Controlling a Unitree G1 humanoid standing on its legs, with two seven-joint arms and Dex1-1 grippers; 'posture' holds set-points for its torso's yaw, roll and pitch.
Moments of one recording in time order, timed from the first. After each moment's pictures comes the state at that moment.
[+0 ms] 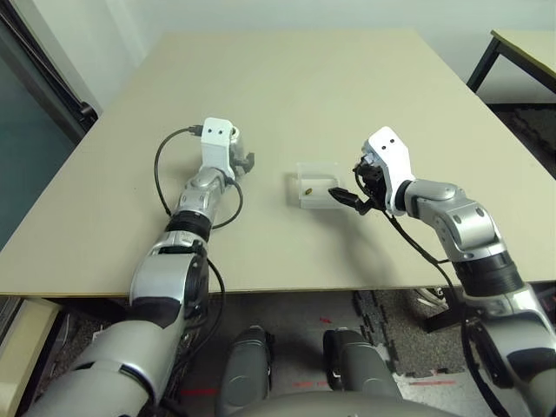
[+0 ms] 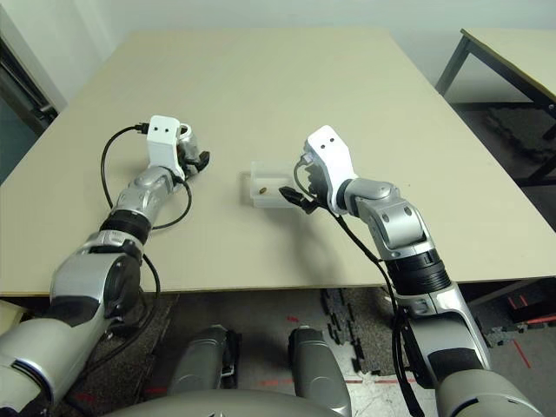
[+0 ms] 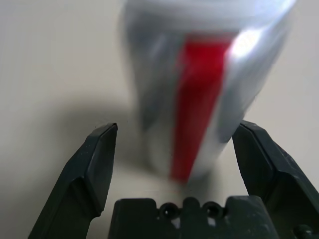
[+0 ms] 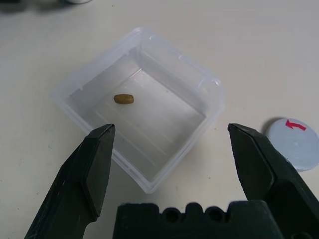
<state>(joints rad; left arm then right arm) -0.74 0.24 0.18 0.77 -0.06 0.27 -0.23 -0.55 -0.42 0.14 0.01 0.18 0.76 0.61</state>
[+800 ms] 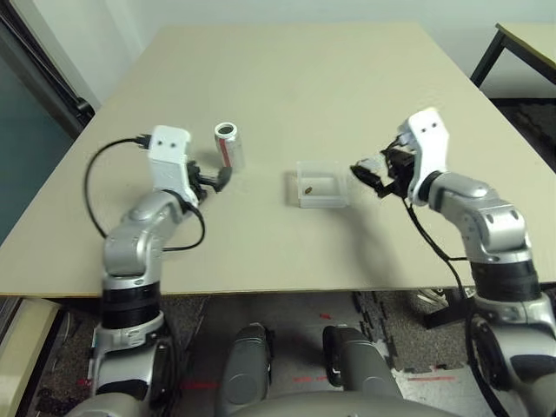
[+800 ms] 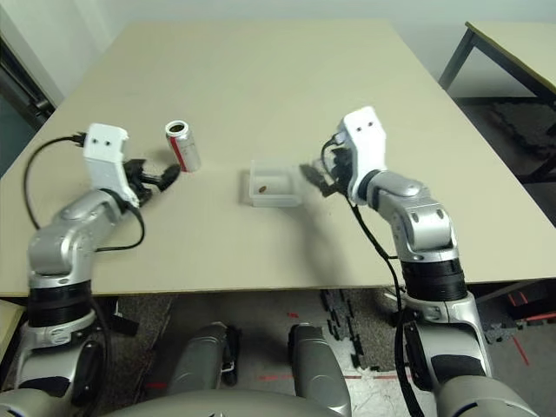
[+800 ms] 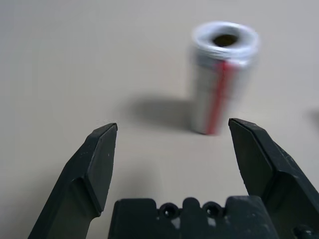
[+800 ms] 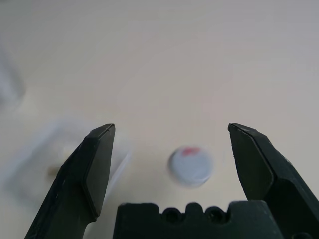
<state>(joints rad) -0.42 0.48 0.28 -0.08 -0.21 0.74 -0.30 -0.52 -0.33 -0.23 -0.10 0.25 0.70 0.34</state>
